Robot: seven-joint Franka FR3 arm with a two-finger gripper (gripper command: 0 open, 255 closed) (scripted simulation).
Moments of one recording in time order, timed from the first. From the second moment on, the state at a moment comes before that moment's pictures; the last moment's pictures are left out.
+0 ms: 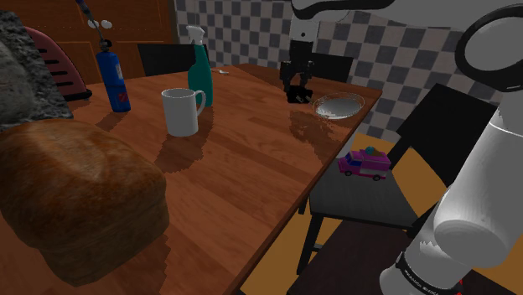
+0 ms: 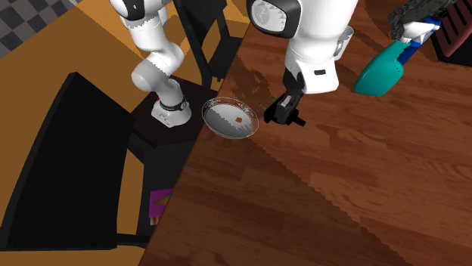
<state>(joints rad) -0.07 0.05 -0.11 -1.55 0.01 1.60 0.01</state>
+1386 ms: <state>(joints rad) -0.11 -0.02 -0.15 -1.40 0.00 1.38 -0.06</state>
